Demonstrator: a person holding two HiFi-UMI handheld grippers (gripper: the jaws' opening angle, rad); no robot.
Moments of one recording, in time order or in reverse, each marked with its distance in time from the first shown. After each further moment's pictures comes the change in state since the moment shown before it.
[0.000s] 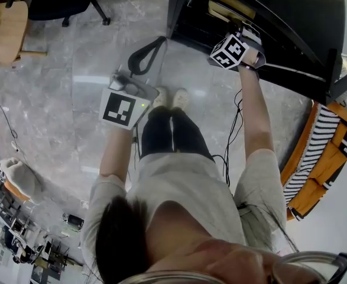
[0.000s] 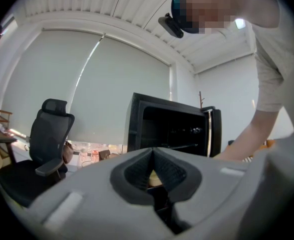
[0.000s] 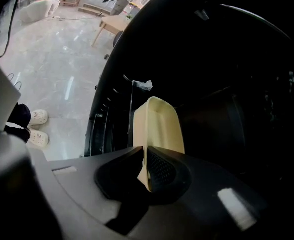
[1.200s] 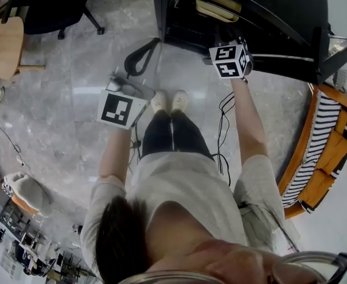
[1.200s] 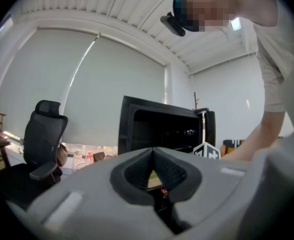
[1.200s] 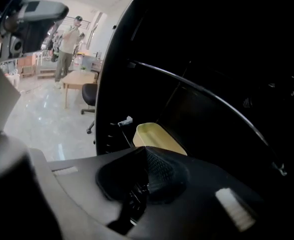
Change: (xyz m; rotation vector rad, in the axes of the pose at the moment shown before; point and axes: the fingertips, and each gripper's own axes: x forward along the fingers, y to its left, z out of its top) left arm -0.002 -0.019 0.014 0.021 -0.004 -0.056; right arm -0.080 -0.012 0.014 0.626 -0.294 0.018
